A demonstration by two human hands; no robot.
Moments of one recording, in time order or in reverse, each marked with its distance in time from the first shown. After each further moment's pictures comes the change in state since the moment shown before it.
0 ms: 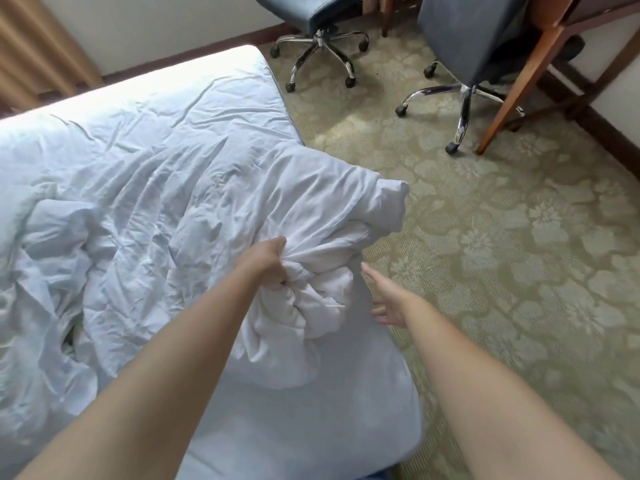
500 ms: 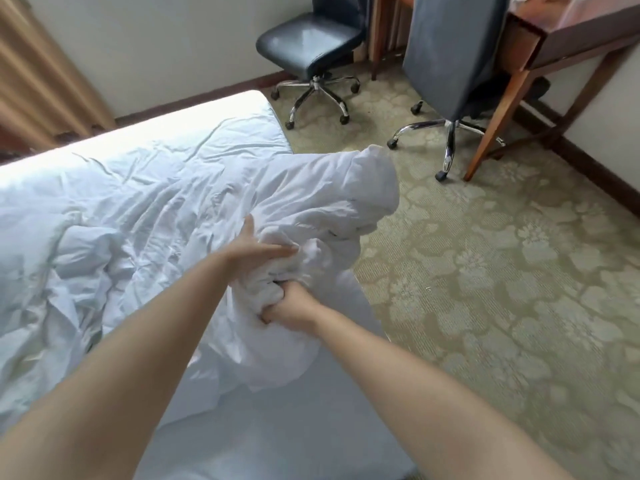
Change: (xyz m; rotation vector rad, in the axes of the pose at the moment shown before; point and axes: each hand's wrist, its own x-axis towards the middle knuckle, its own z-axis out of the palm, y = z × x) left_hand -0.022 -0.036 -0.054 -0.682 0.030 -0.005; right_hand -0.091 -0.041 0.147 -0.394 -0.165 -0.813
